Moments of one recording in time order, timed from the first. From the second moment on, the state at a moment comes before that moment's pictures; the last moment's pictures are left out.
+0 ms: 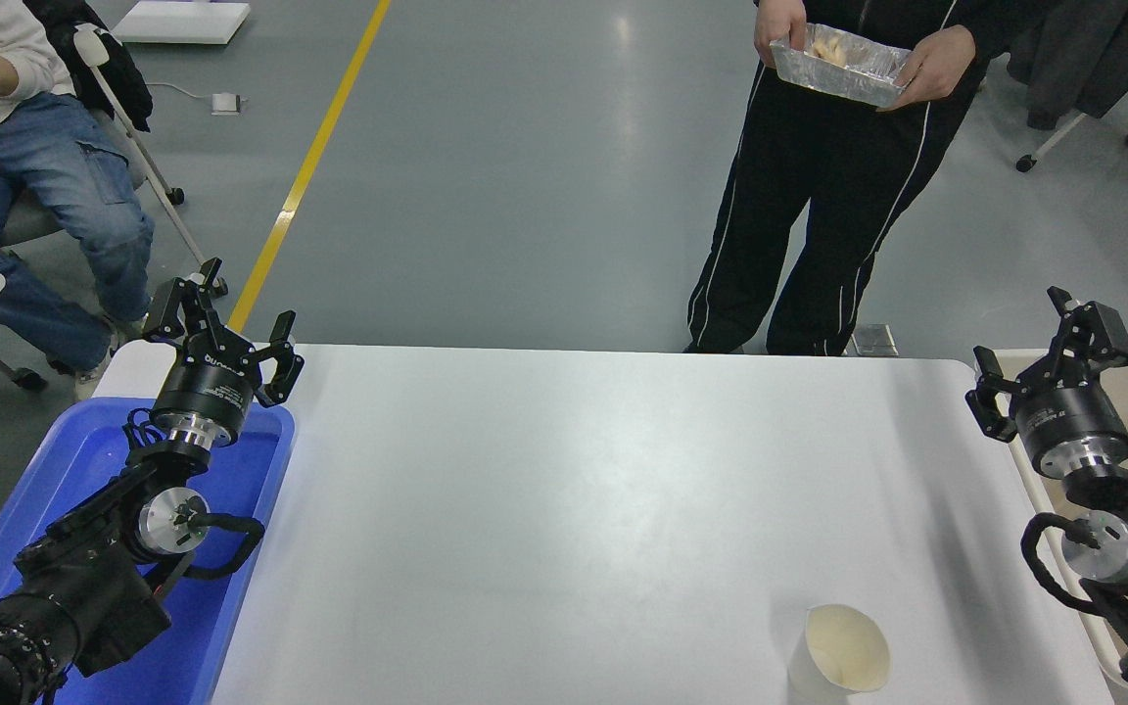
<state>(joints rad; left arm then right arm) -0.61 0.29 -0.84 -0.45 0.19 -0.47 -0.66 0.47 -0.46 0.93 0.75 -0.23 0.06 0.49</state>
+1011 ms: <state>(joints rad) -0.61 0.29 -0.84 -0.45 0.19 -0.47 -0.66 0.97 -0.70 0.21 0.79 -0.36 0.07 0.48</state>
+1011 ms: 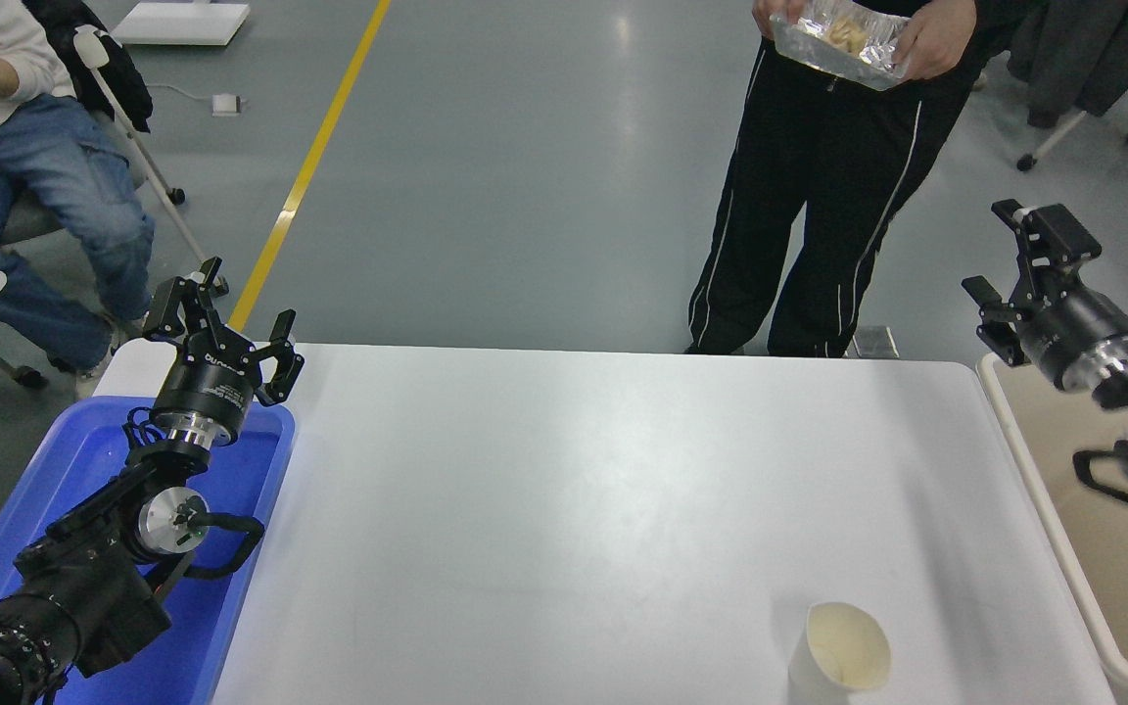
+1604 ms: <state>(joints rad) -0.61 0.29 -0.84 -0.45 0.19 -0.47 -0.66 1.38 -0.88 -0.37 1.31 -1.12 0.18 0.48</state>
